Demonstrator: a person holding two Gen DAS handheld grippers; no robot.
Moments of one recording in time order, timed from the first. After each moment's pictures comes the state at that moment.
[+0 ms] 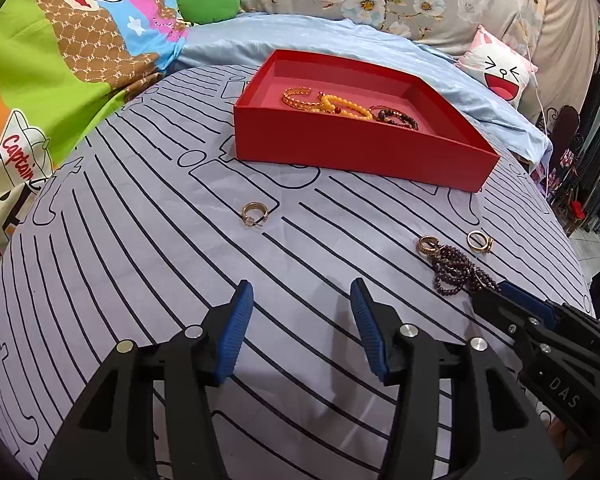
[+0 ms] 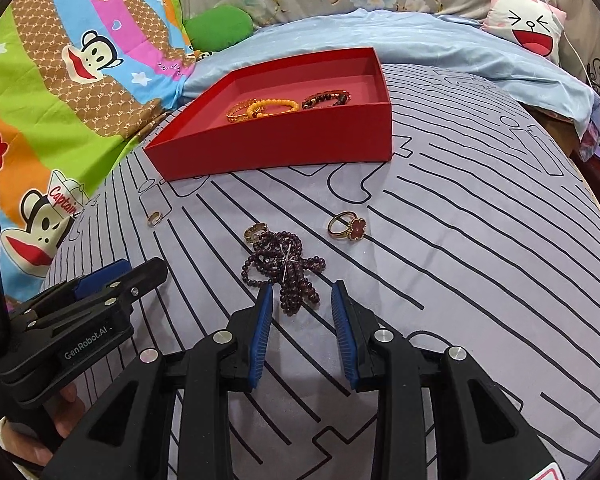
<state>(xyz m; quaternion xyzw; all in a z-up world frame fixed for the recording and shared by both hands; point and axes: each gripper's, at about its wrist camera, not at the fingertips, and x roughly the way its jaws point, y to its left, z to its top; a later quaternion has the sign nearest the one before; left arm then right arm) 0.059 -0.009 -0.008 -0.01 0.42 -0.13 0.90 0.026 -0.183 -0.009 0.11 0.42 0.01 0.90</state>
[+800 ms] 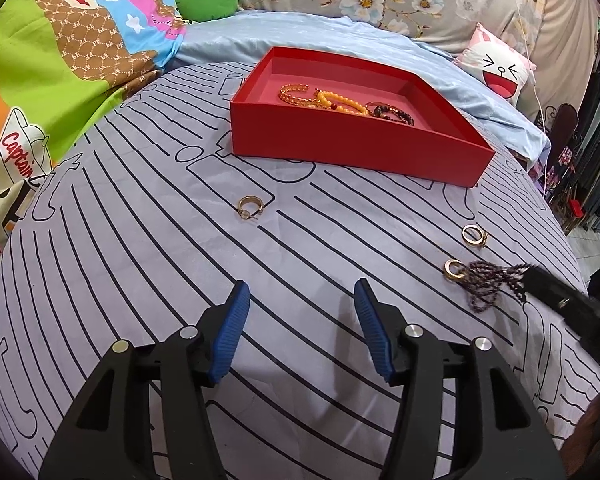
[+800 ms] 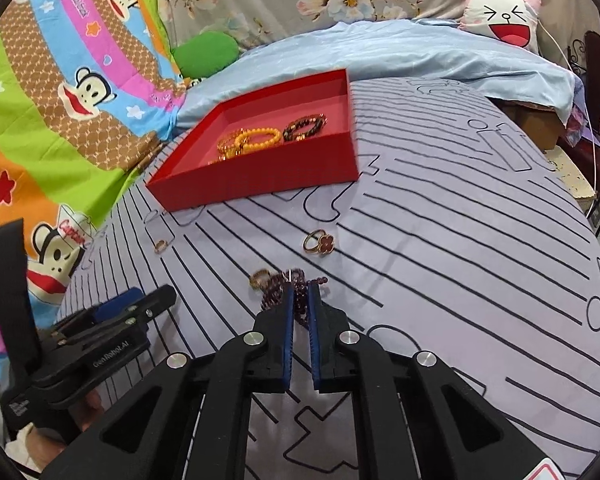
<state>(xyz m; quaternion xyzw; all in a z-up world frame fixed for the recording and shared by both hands) 0.054 -0.011 -0.009 -0.01 0.43 -0.14 0.89 0.002 -0.214 0.017 0.16 0.39 0.00 0.91</state>
